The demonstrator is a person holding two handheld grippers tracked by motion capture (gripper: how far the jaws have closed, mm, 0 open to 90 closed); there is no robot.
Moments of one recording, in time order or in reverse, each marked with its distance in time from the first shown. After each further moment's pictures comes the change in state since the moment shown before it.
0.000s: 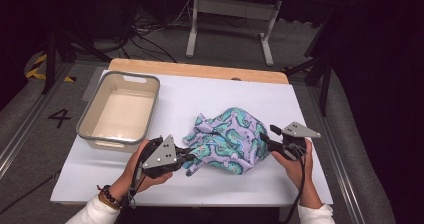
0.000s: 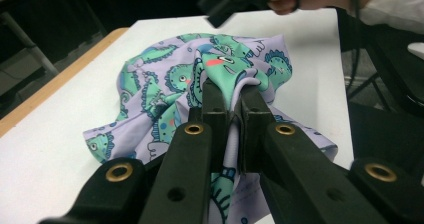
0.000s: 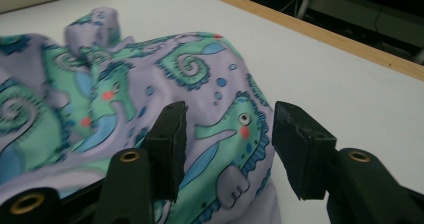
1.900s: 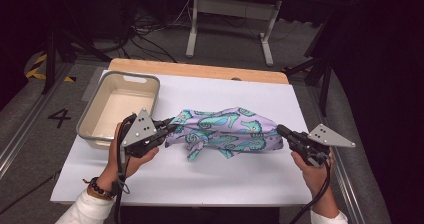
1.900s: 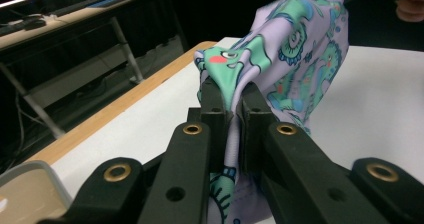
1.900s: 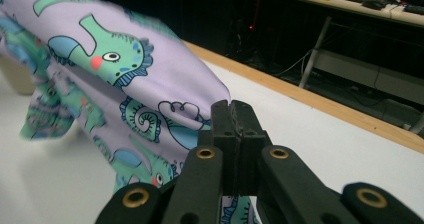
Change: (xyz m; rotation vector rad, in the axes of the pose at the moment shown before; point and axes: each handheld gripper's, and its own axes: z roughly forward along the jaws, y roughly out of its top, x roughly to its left) left arm 0.038 0.018 -0.035 -0.049 0.275 -0.126; right arm -0.004 0.027 -0.060 -0.217 0.046 -0.004
